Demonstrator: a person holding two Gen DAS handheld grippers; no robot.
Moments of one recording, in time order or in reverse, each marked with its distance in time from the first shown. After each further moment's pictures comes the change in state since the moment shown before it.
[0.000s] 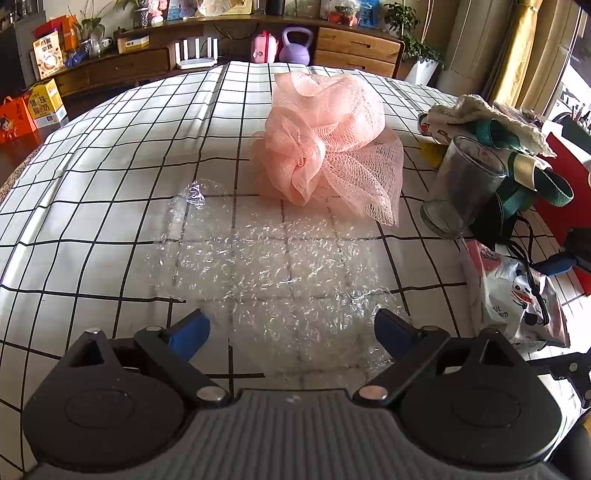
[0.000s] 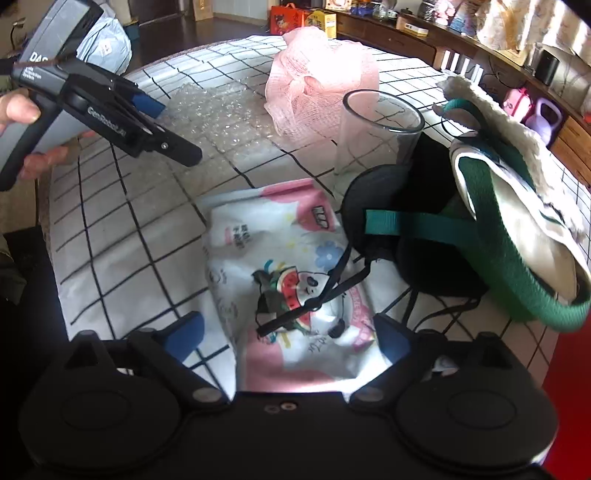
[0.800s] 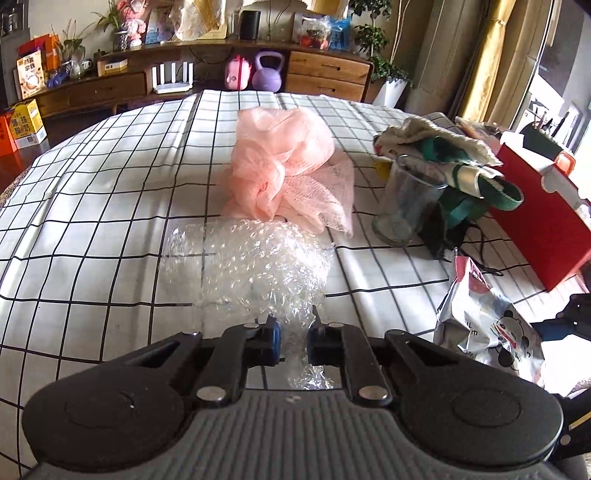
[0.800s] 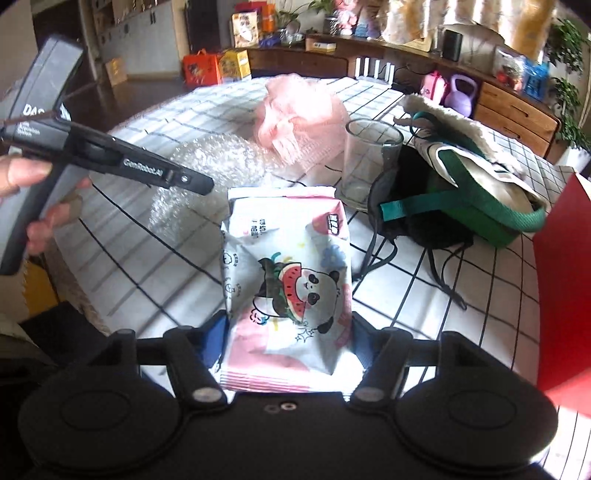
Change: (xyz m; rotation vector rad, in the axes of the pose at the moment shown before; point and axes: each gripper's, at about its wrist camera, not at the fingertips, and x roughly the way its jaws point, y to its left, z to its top) left arm -0.029 -0.009 -0.010 0.036 -0.080 -0.078; right arm -0.043 0.077 -0.018 0.297 -0.143 -0.154
